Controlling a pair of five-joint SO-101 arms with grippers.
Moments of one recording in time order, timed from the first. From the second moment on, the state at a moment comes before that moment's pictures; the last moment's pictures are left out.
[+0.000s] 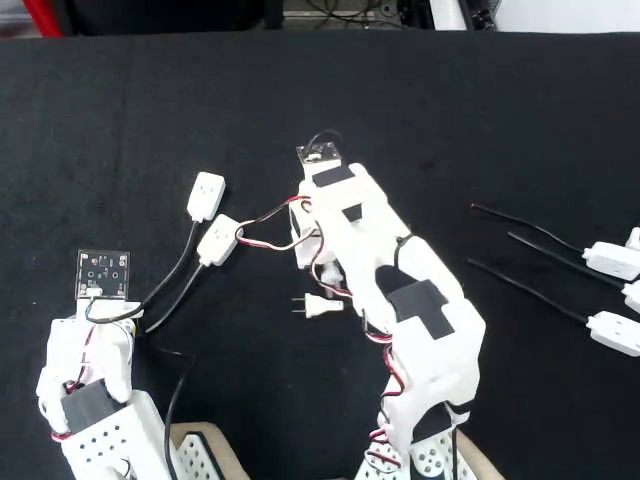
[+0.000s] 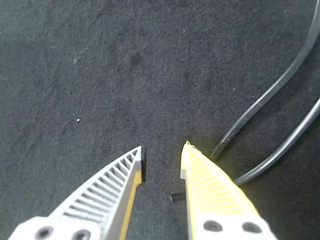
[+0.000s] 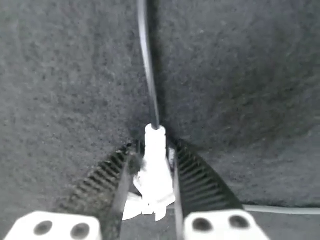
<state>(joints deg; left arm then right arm) -34.1 -104.1 96.3 63.6 -31.3 -22.4 22.5 11.9 70.4 -12.8</state>
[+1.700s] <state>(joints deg) -34.1 -104.1 96.3 63.6 -31.3 -23.9 15.7 16.7 77.5 -2.7</state>
